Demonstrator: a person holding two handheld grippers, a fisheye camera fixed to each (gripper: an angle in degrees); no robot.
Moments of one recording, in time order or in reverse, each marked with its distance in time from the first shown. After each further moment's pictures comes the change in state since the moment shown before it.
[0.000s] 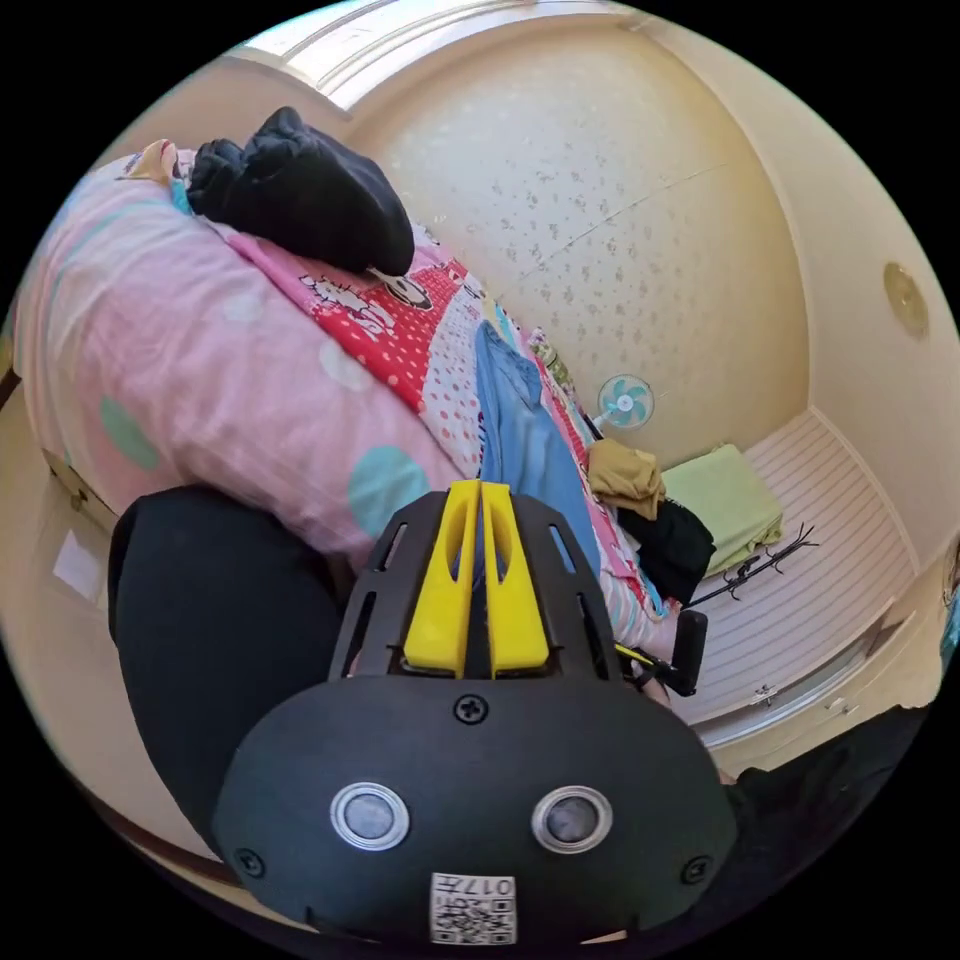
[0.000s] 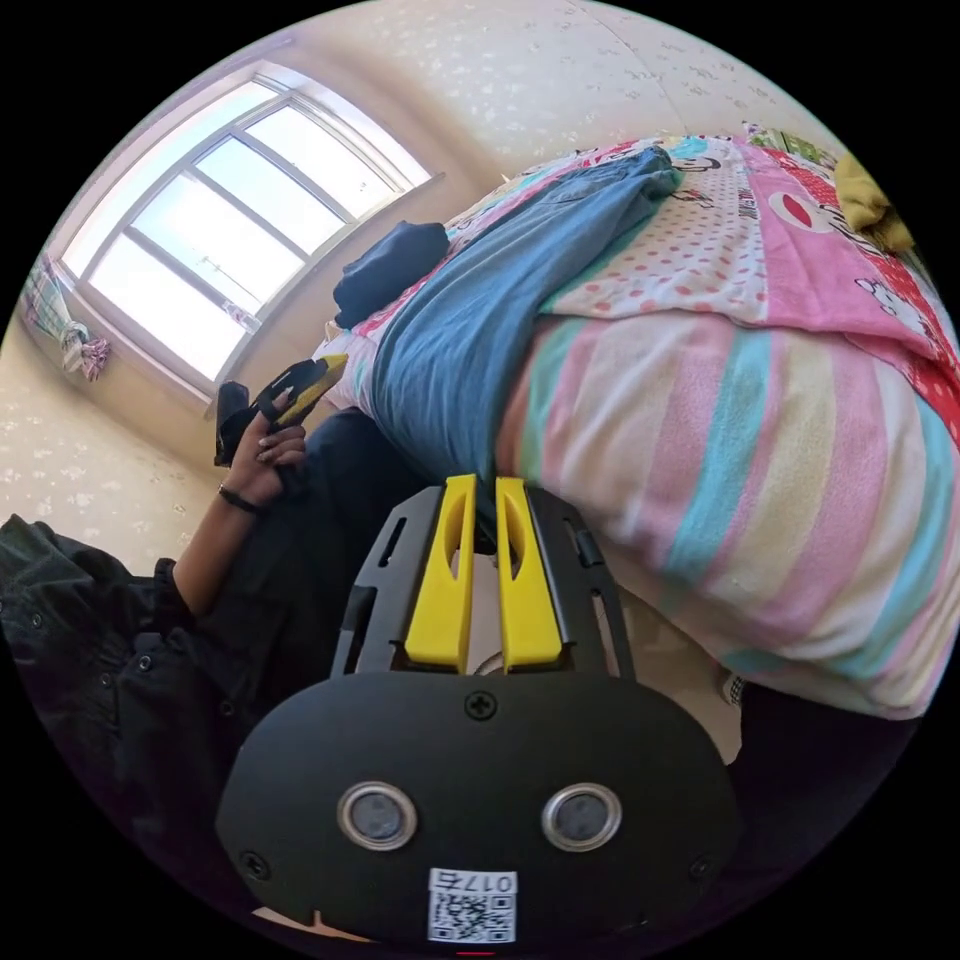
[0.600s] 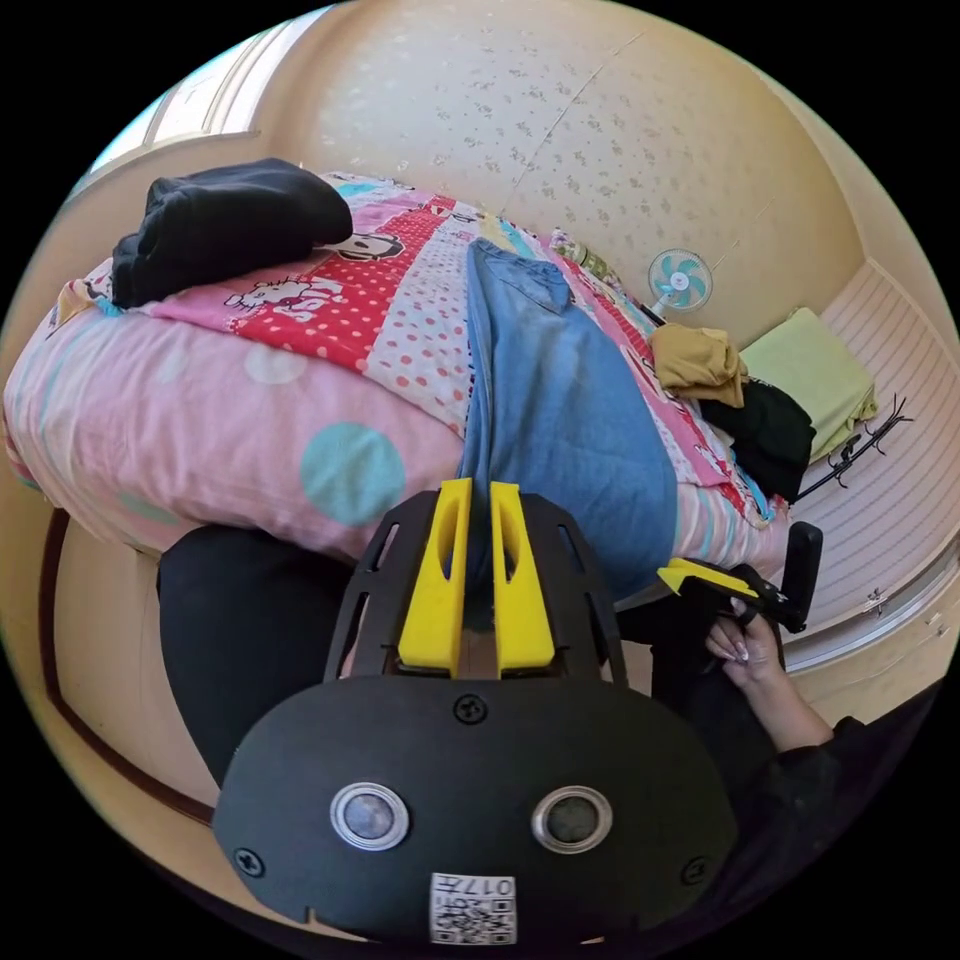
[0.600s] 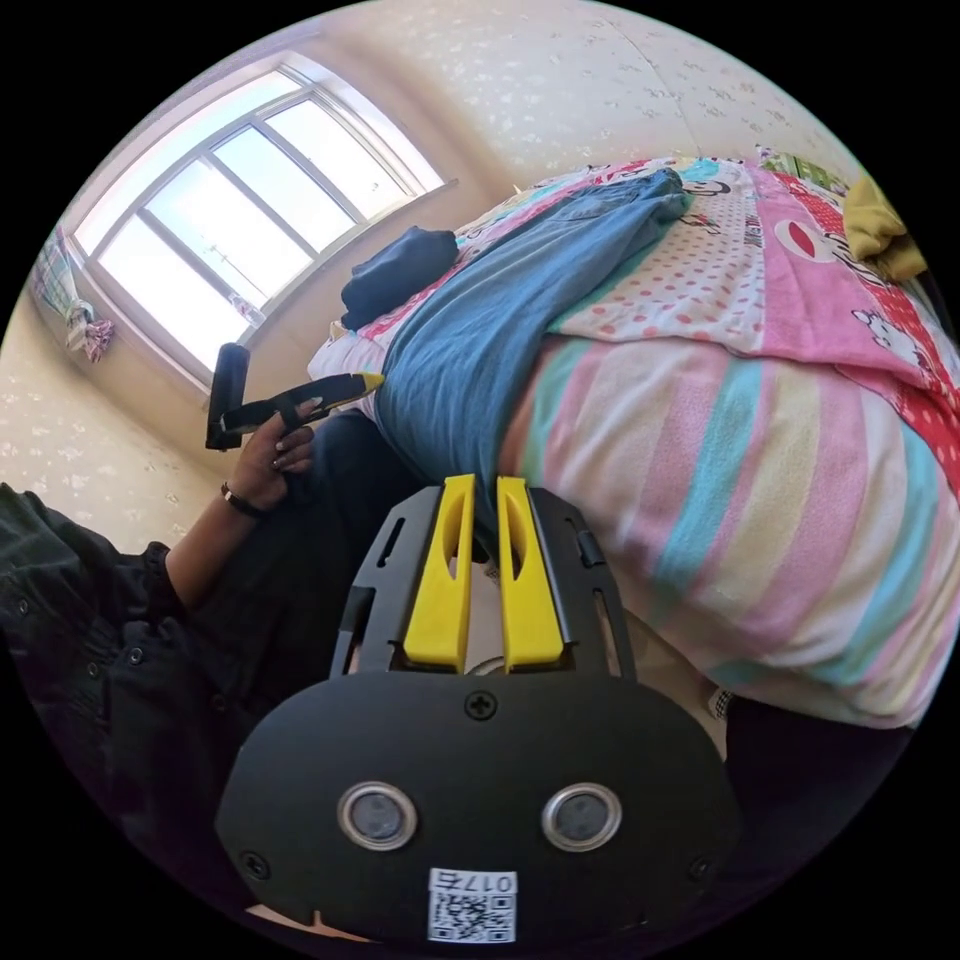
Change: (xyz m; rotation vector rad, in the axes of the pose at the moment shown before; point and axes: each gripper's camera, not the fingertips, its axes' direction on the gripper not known) left arm 0.051 0.029 0.063 -0.193 -0.361 0.256; right arm 0.001 0.006 -0.036 0.078 -0.023 -0.016
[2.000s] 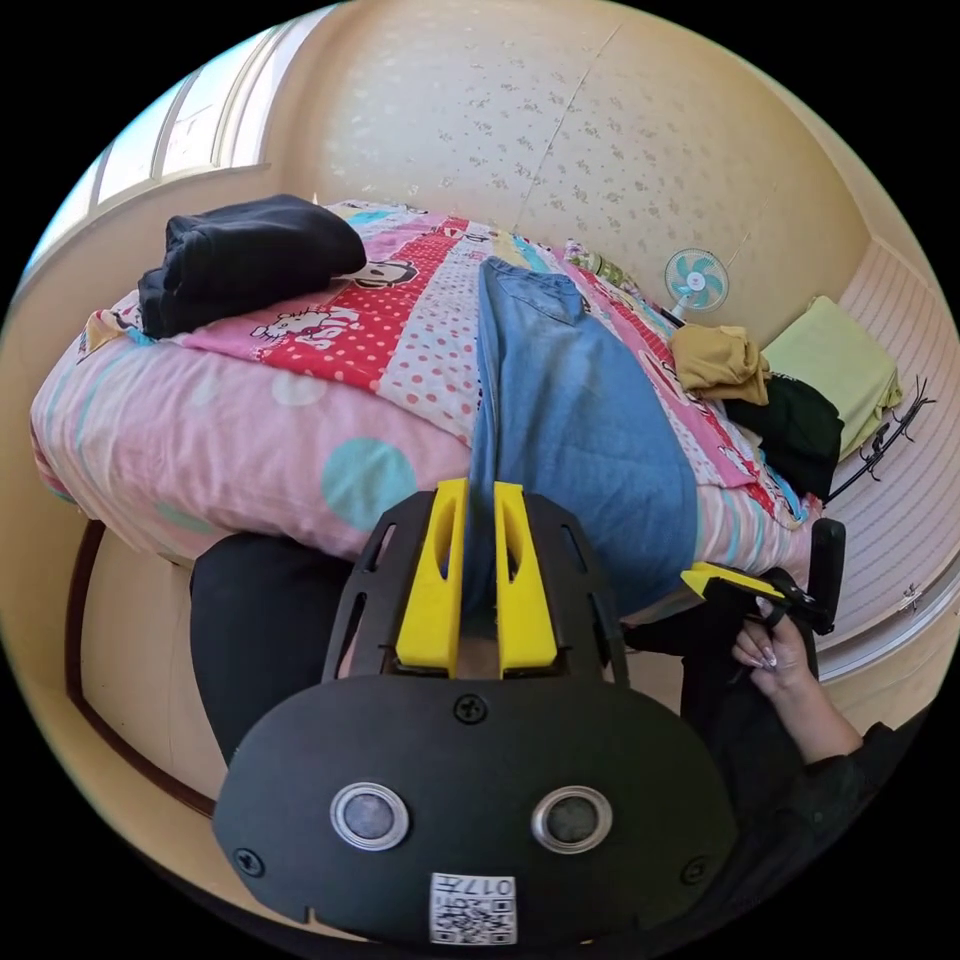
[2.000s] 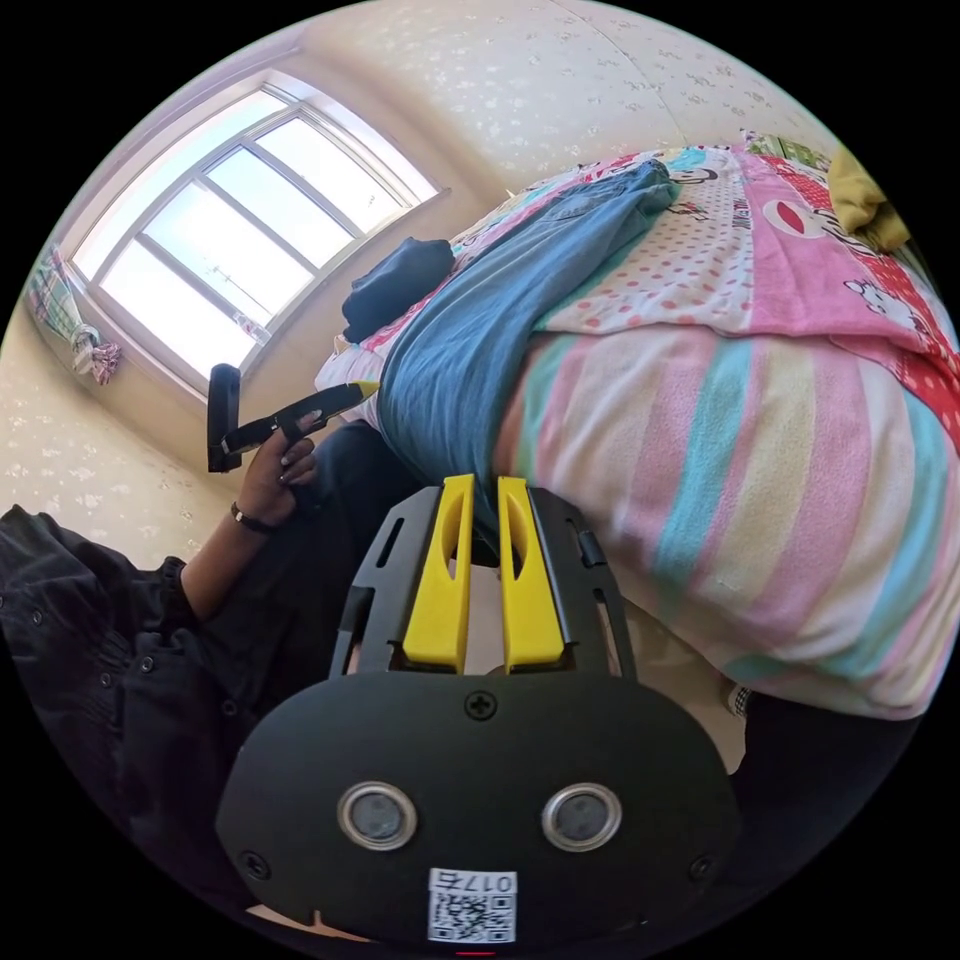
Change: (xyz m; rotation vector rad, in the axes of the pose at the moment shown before) left arm -0.001 0.040 0.009 0.048 -0.126 0.037; right arm 0.012 -0.003 -0.024 -0.002 -0.033 0.045
